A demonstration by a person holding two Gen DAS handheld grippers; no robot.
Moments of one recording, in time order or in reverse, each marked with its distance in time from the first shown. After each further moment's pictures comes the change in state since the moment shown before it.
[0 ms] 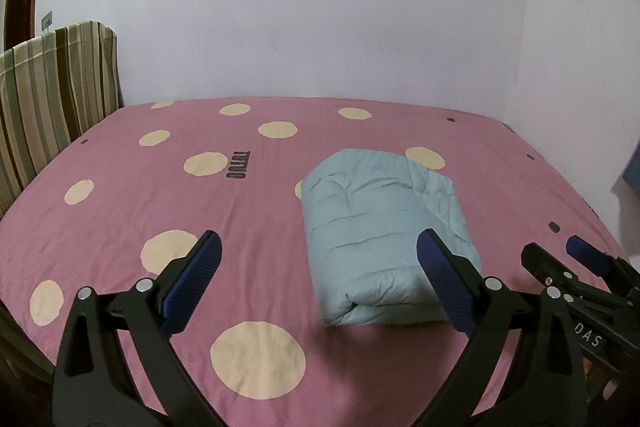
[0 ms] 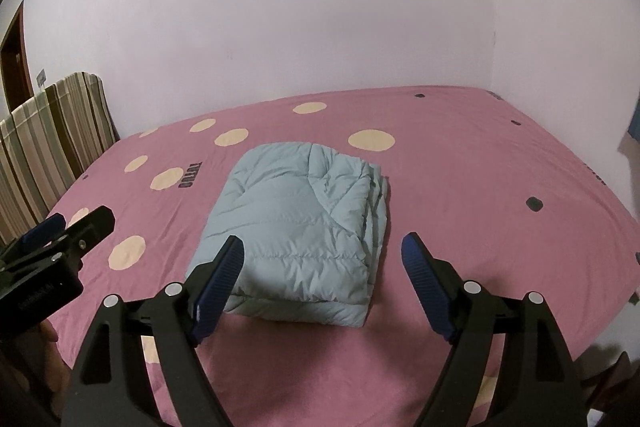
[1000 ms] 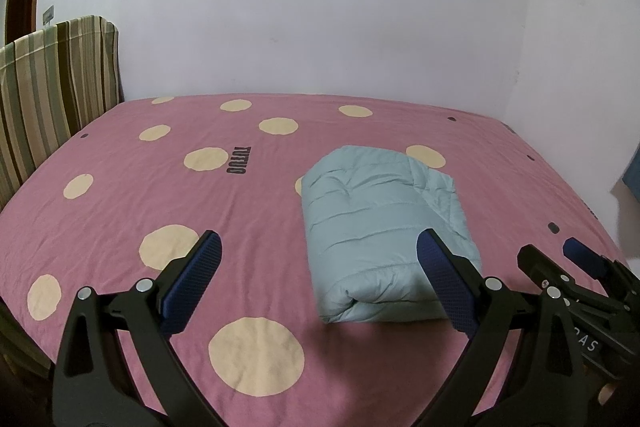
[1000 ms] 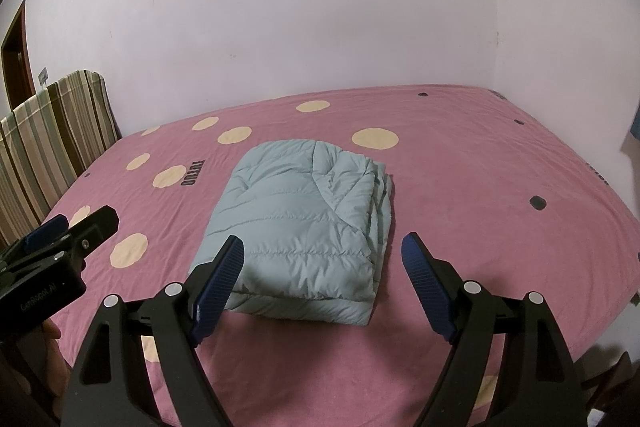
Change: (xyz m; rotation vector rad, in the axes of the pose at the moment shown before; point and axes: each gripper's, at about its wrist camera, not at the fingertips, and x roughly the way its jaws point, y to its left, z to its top) left arm 0.002 0.001 -0.003 -0.013 0.008 0.000; right arm 0.000 0.003 -0.001 -0.001 0.002 0.002
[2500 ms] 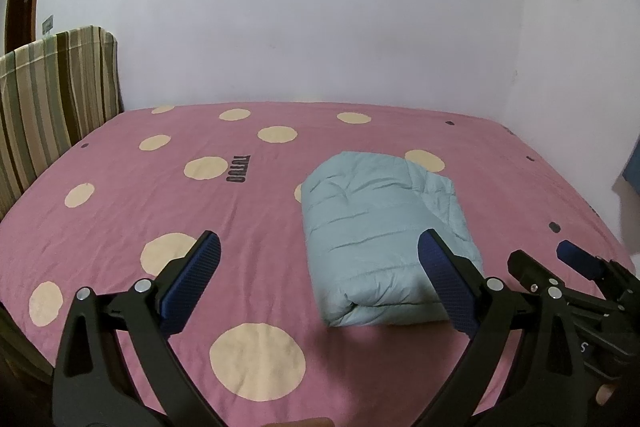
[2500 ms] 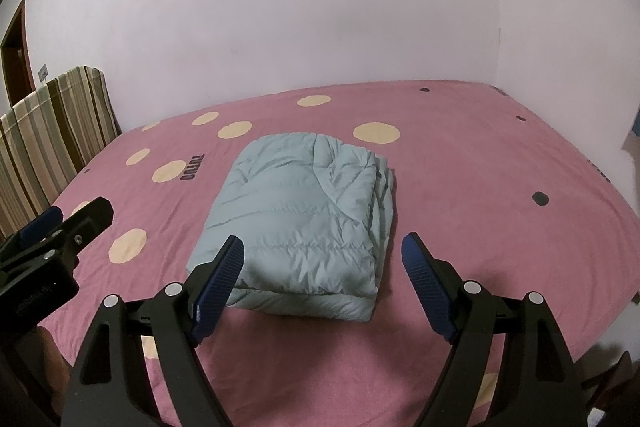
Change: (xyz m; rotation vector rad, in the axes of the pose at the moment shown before) left arm -0.003 0.002 -0.003 0.028 -0.031 -0.012; right arm 0.005 0.000 -0.004 -0.003 0.019 0.009
